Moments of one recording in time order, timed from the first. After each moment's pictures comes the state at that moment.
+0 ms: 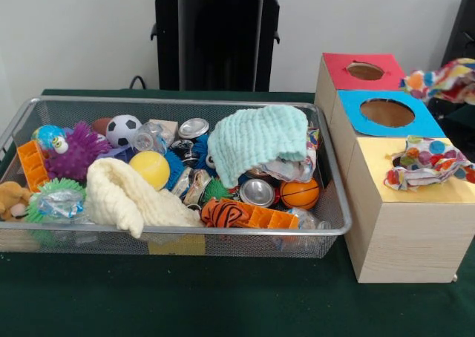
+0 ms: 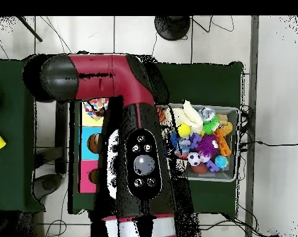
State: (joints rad) arm 0.00 -0.63 0.10 1.06 0.01 0.93 0.96
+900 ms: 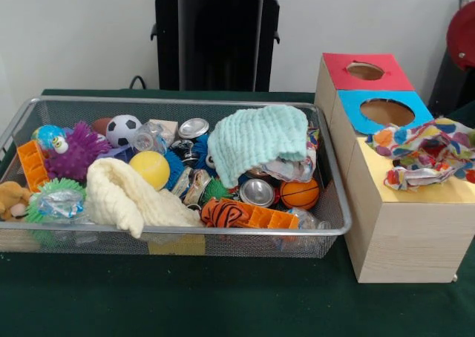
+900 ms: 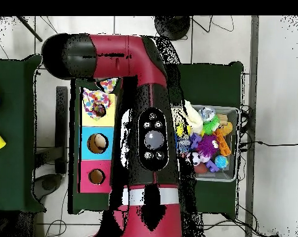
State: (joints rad) arm -0.02 -0.48 0.03 0.85 0.00 0.95 1.05
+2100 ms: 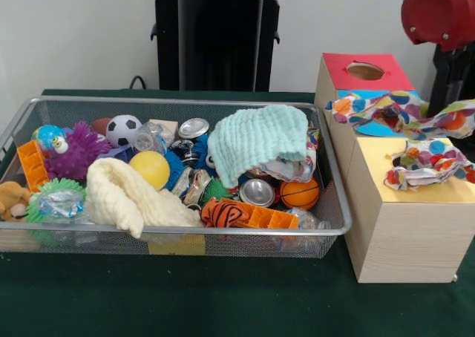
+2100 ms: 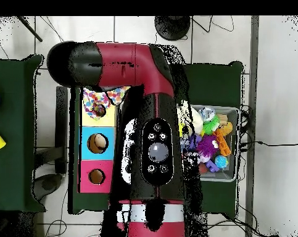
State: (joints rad) arm -0.01 -0.54 -0.01 0.95 0.00 0.98 1.05
